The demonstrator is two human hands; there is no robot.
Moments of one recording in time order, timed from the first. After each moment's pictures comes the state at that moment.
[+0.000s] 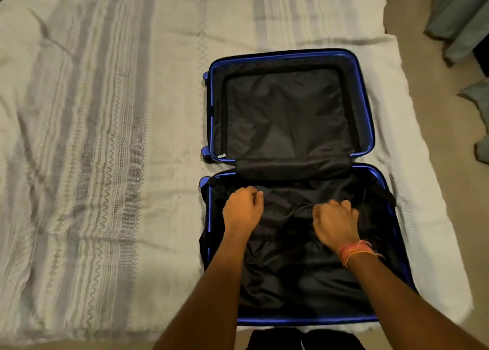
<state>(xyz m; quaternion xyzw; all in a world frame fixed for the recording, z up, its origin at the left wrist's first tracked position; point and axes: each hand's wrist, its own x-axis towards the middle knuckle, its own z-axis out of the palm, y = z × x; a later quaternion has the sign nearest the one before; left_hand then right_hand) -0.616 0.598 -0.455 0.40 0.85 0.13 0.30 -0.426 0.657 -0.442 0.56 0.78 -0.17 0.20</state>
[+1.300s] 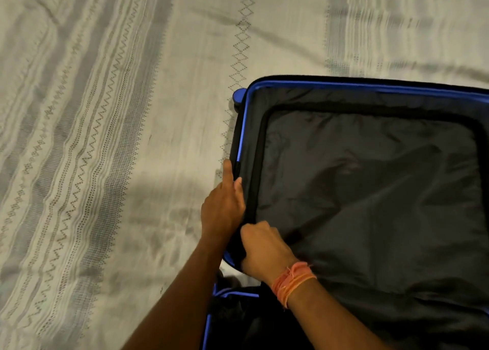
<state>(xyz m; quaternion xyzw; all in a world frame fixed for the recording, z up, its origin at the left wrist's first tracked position) -0.820 0.771 -0.602 0.35 0.90 0.20 0.18 -0.714 0.795 -0.558 0.30 0.85 -0.35 0.25</state>
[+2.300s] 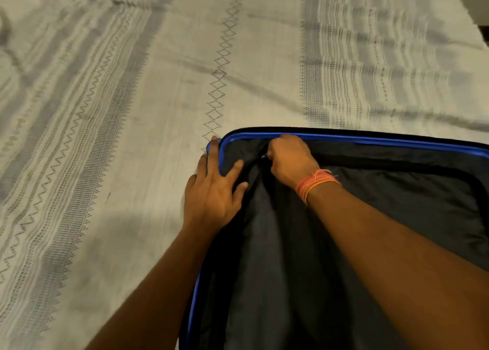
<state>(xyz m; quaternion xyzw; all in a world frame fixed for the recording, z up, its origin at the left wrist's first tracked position) -0.887 0.896 -0.623 0.52 0.85 0.03 0.03 -0.787 1.047 -0.588 0.37 0.92 -0.13 0.04</state>
